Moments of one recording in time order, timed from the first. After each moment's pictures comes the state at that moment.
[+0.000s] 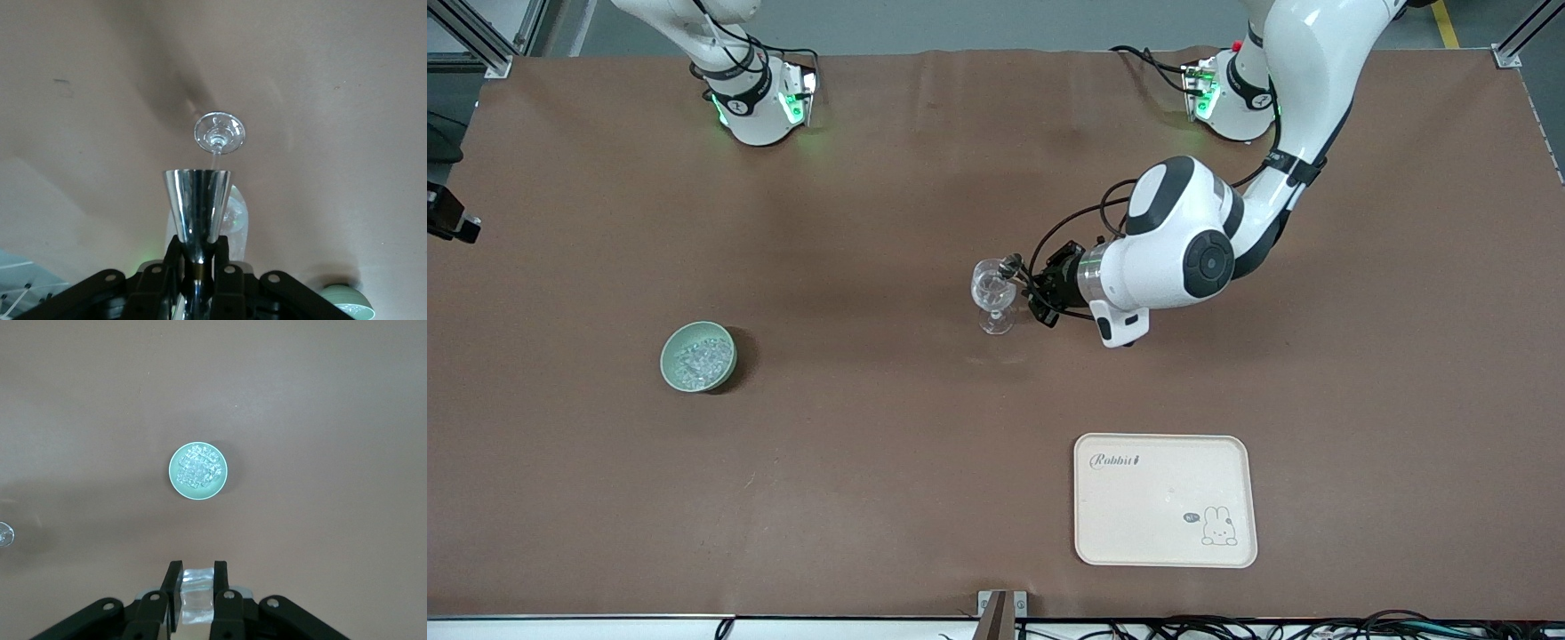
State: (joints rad) left arm -0.19 0.50 -0.48 -1.66 -0.42 2.13 -1.57; right arm -0.10 0.12 0.01 -1.27 0.00 1.34 0.05
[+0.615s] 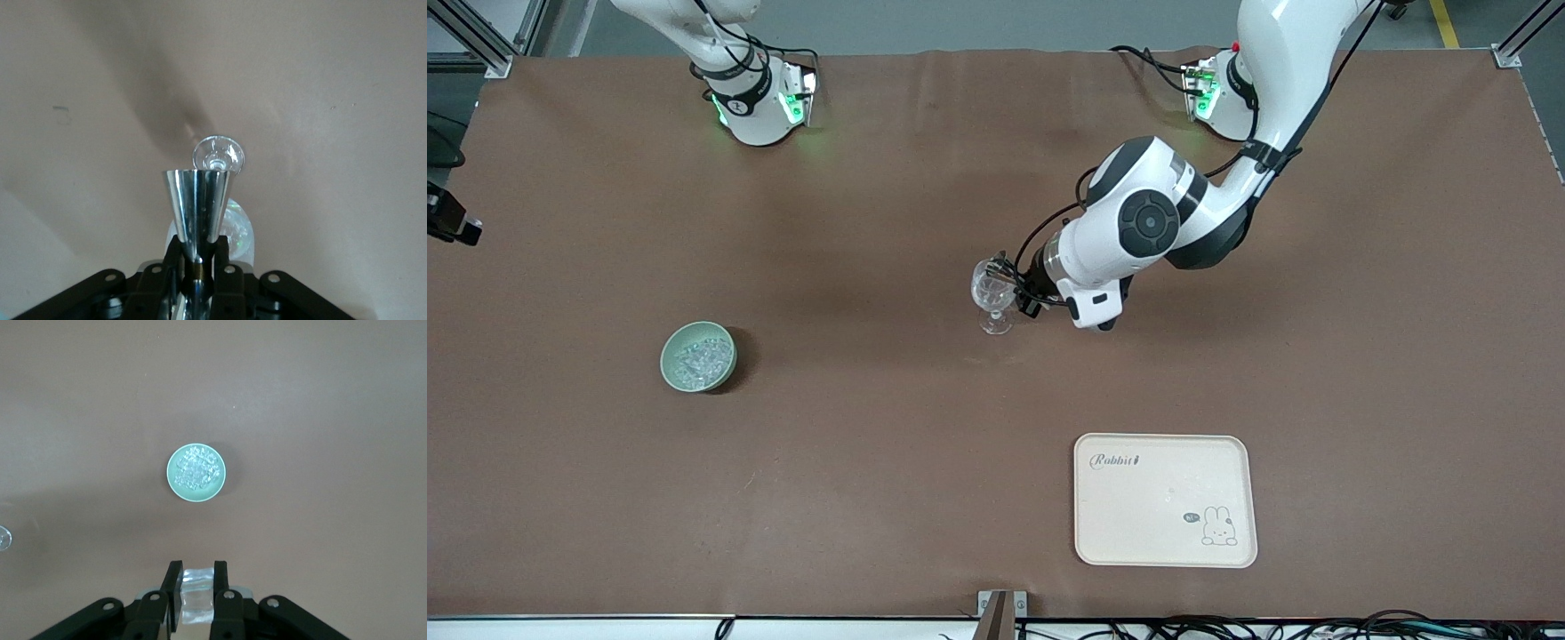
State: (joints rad) left arm -0.27 0.50 -0.48 -1.66 -0.19 2.17 -1.73; right arm -0.10 0.12 0.00 -1.29 0.00 1.37 0.05
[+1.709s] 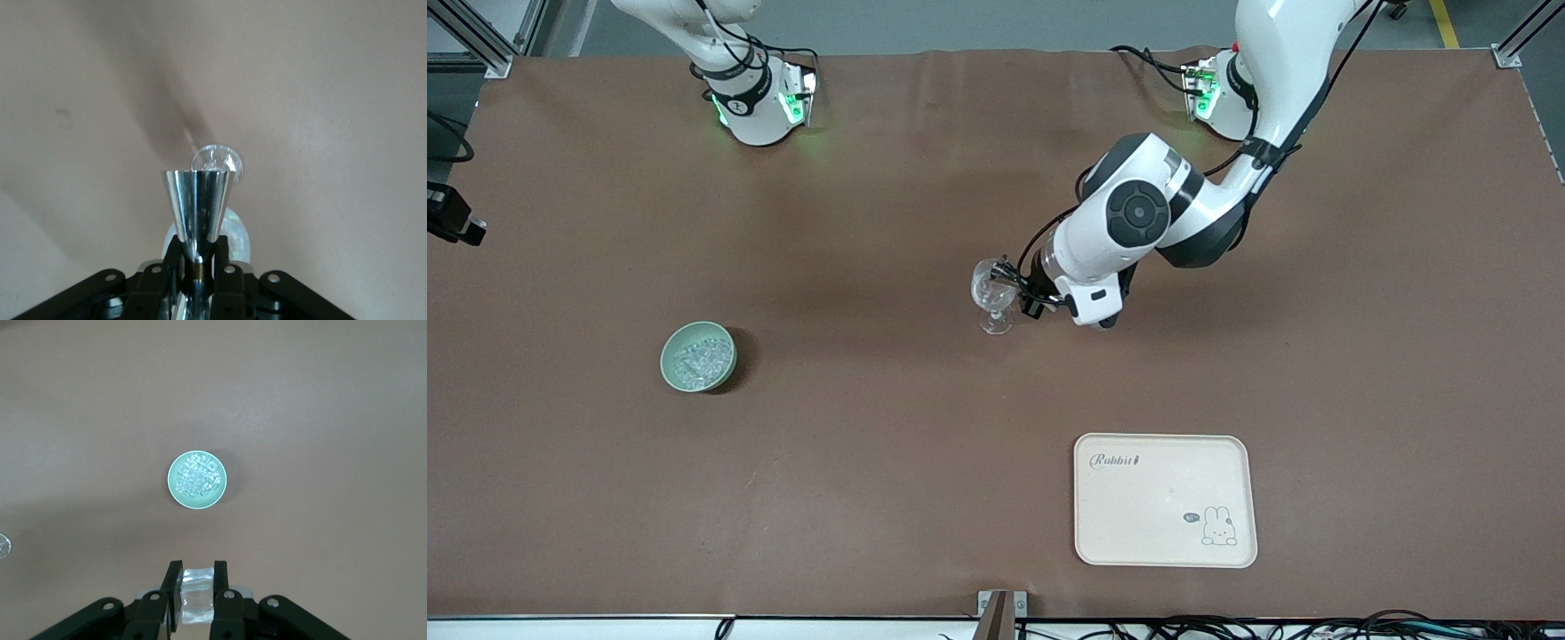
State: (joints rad) left arm -0.26 0.50 -0.48 -1.66 -0.21 2.17 -1.78; right arm -0.10 0.05 0.00 -1.39 0.00 1.44 0.05
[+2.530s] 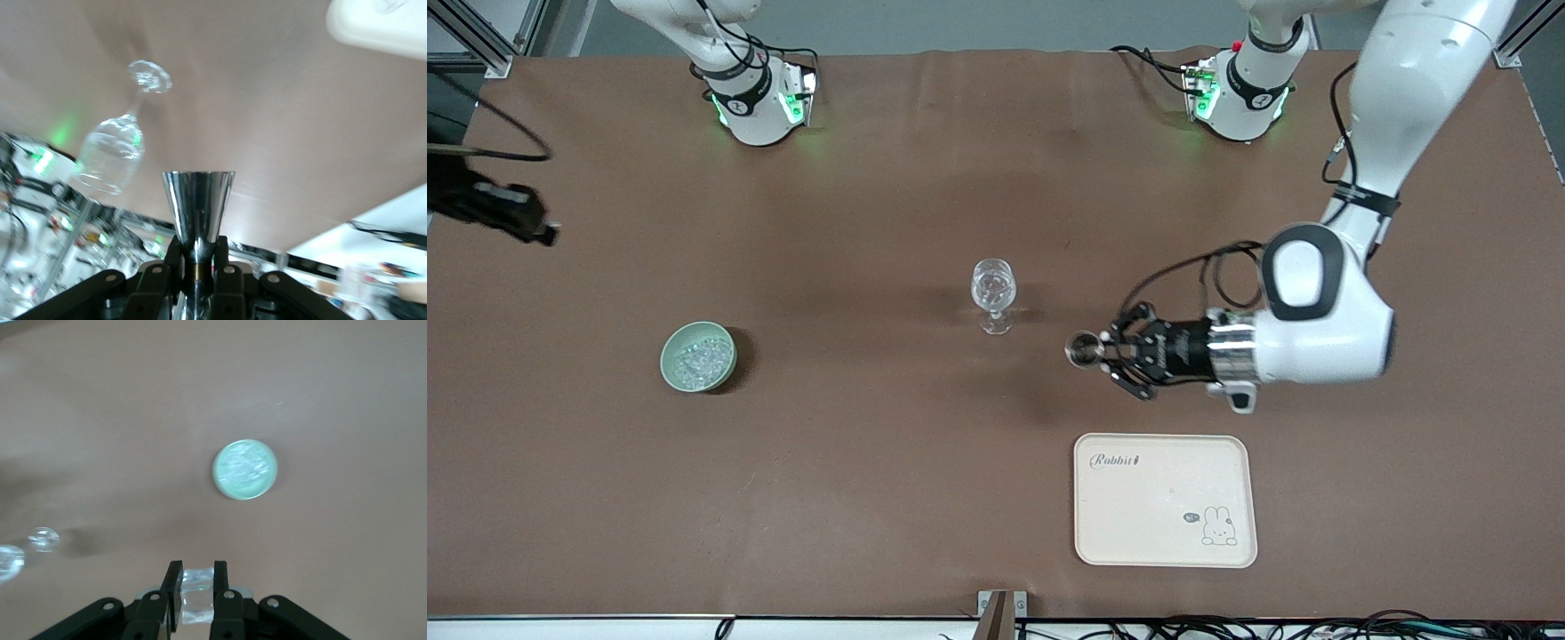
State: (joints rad) left arm 0.12 0.62 -0.47 -1.54 -0.86 2.07 -1.55; right arm -0.08 0.05 0.23 -1.39 0.02 1.44 0.35
